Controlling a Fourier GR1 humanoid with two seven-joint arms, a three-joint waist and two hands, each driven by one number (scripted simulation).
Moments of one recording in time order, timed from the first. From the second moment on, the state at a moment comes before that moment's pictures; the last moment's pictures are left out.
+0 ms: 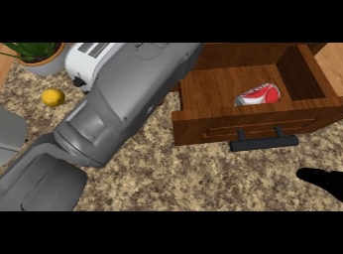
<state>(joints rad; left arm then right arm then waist) -1.61 0.00 -0.31 -0.33 0.57 0.65 0.04 -0.14 -0.26 -0.18 -2.19 0.16 0.13 0.28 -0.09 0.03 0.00</state>
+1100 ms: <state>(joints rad) -1.64 0.00 -0.29 -0.29 0.59 0.63 -0.01 -0.44 -0.29 0.12 -1.50 0.83 -0.08 0.03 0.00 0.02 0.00</state>
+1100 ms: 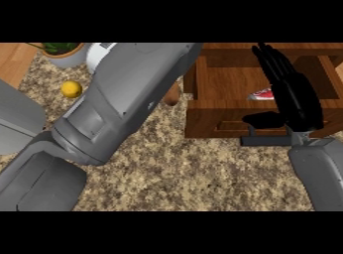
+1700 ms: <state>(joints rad) -1.59 0.10 -0.28 -0.36 0.56 0.58 0.05 -0.67 -0.19 0.08 -0.96 1.00 -0.39 -0.06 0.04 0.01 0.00</state>
